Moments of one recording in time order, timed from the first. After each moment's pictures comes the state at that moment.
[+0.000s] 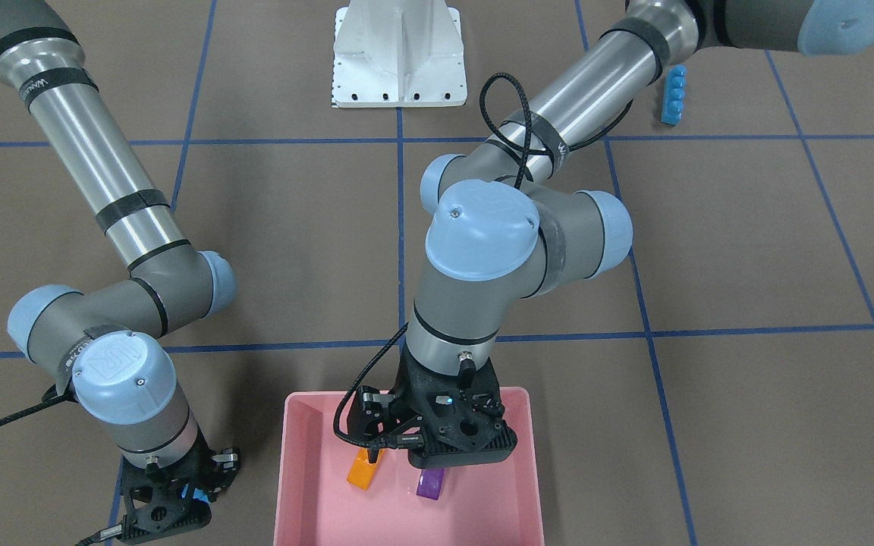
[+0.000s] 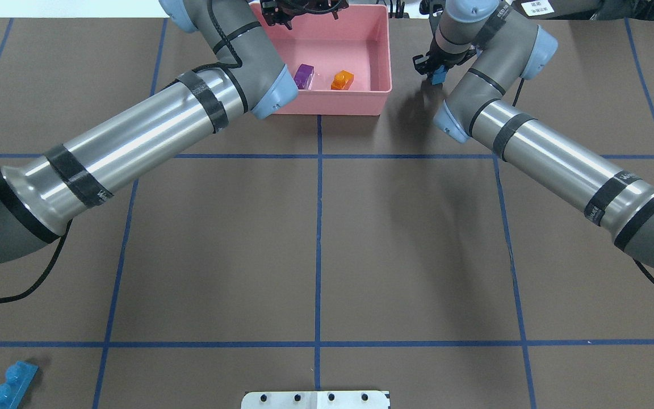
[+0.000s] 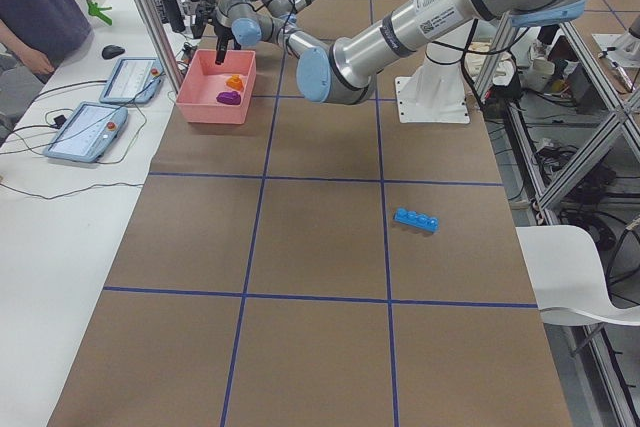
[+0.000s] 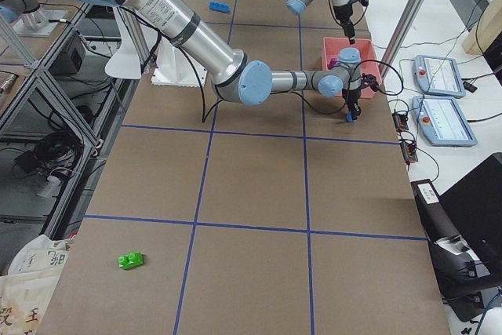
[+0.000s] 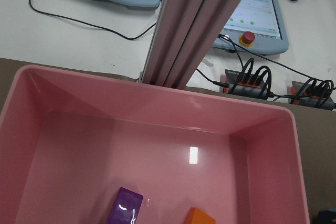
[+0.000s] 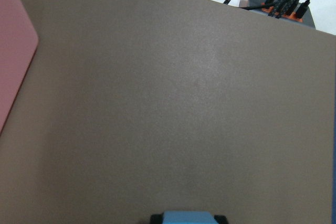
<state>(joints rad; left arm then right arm) -0.86 -2.79 -0.88 -2.07 -1.90 -1.19 0.93 -0.59 0.66 -0.95 1.88 0.67</state>
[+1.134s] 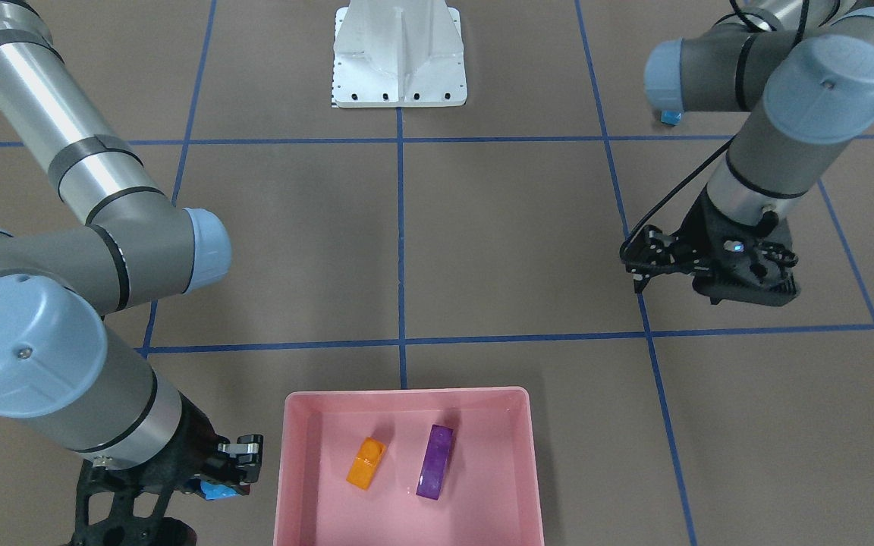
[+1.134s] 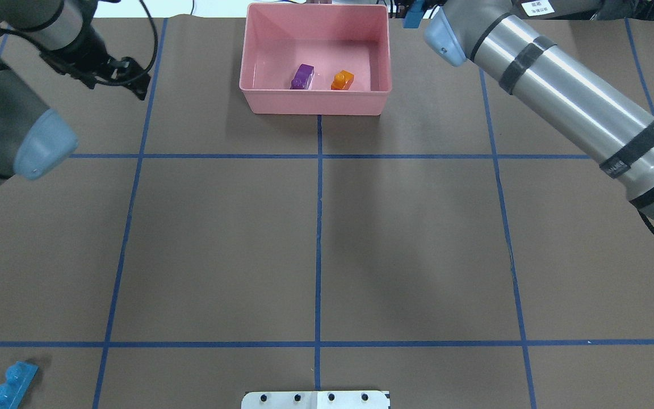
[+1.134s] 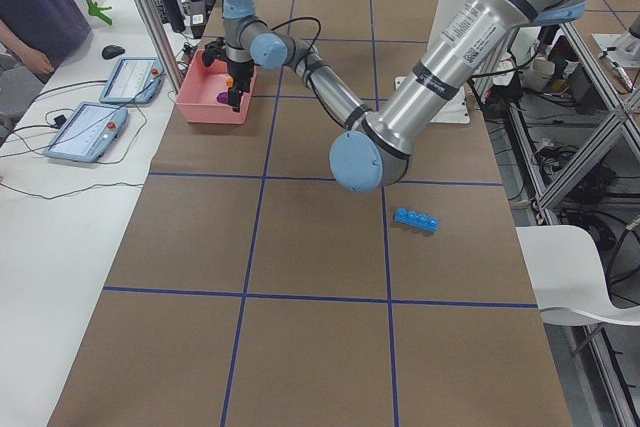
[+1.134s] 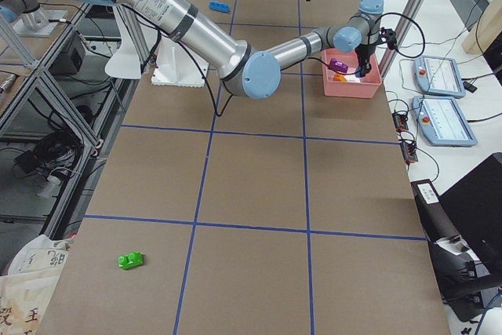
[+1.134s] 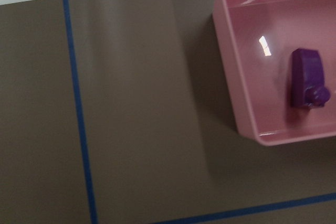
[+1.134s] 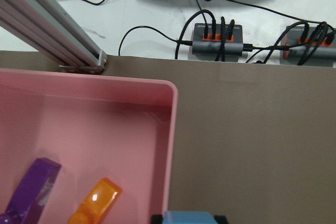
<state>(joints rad) -1.01 -2.04 -1.79 -1.52 -2.10 -0.57 1.02 -0.49 0.90 -1.21 2.12 0.81</state>
